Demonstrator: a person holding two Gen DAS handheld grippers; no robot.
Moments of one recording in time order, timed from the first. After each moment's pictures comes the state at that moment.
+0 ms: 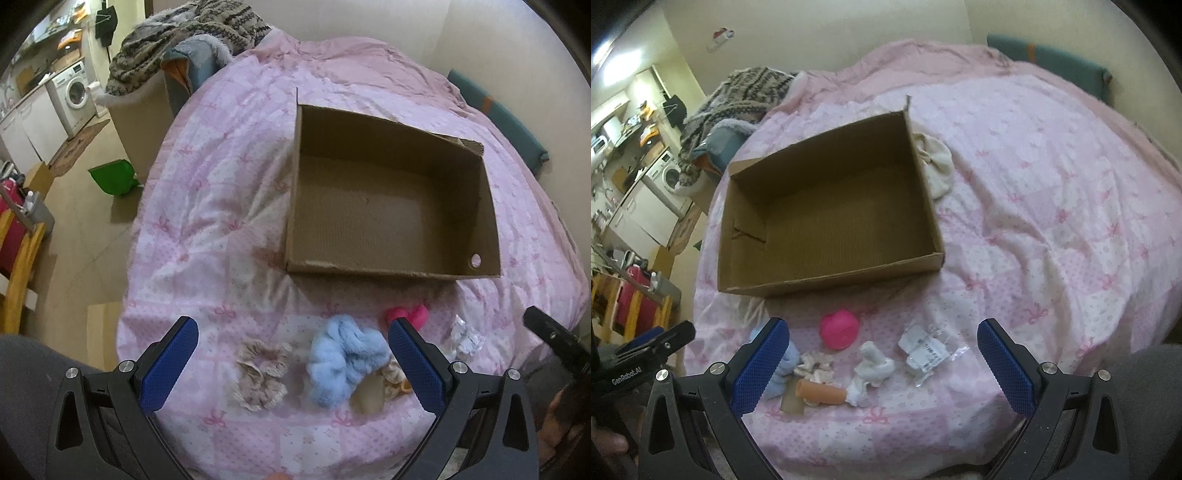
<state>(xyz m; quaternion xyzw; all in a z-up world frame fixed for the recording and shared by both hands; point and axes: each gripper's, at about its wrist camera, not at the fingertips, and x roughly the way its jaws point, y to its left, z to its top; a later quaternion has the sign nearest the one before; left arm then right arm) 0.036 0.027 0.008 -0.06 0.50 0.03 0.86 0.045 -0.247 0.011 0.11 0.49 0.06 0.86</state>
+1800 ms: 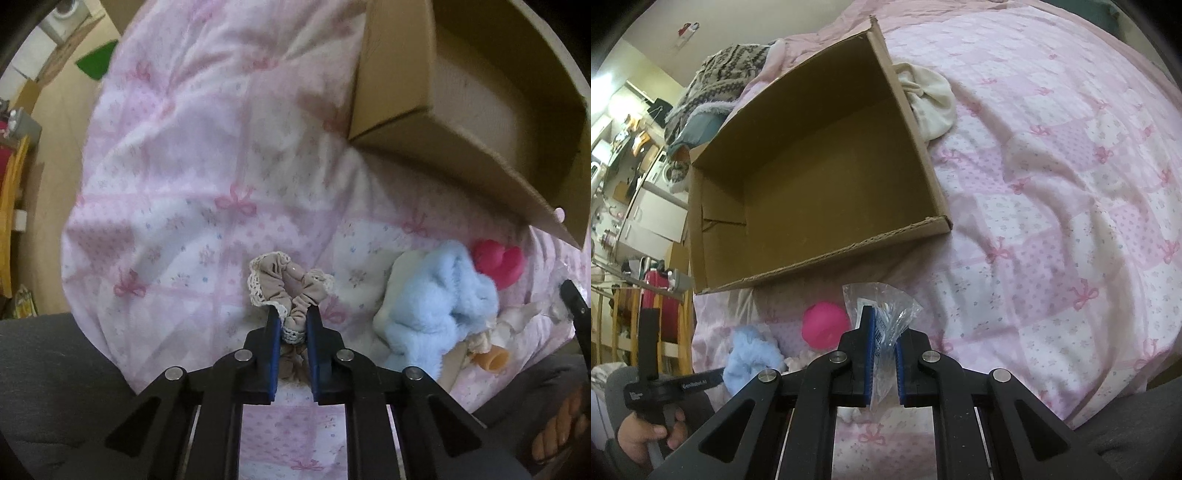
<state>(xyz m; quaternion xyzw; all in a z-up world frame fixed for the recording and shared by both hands) 0.074 0.084 -0.121 -0.11 0.69 0.05 0.71 0.083 -0.249 -0.057 0.17 0.55 0.09 0.81</state>
